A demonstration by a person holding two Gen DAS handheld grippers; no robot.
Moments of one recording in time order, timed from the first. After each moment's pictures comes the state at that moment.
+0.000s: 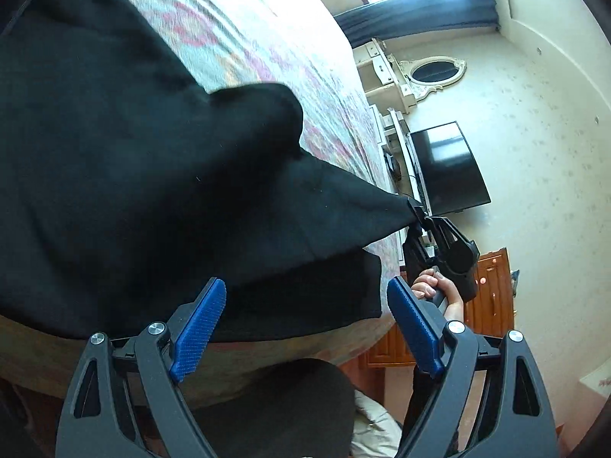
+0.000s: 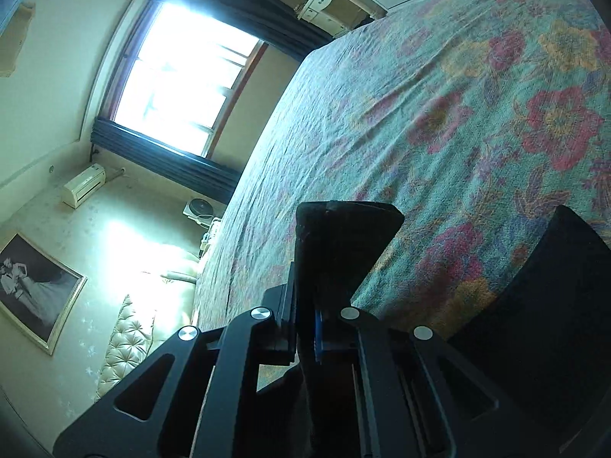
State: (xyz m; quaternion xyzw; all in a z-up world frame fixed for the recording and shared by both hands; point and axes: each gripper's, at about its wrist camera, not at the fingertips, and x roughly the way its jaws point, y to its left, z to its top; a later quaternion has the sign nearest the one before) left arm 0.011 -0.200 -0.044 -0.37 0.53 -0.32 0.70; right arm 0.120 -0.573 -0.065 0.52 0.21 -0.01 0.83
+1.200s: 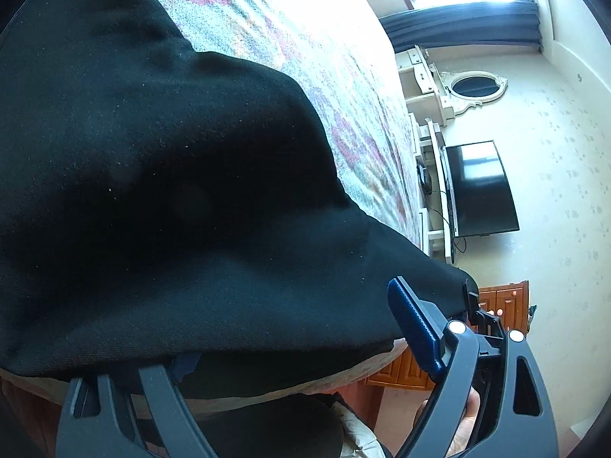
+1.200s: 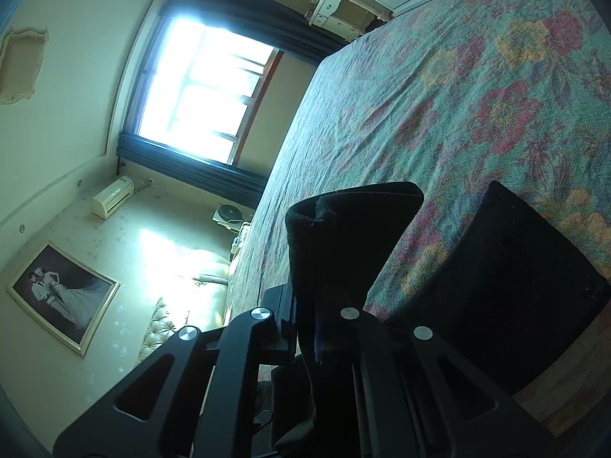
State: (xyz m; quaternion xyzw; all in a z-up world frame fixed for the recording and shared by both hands) left arm 0.046 -0.230 -0.063 -0.37 0.55 -0.25 0.70; right arm 0.029 -0.593 -0.048 0.55 0.18 0.02 0.82
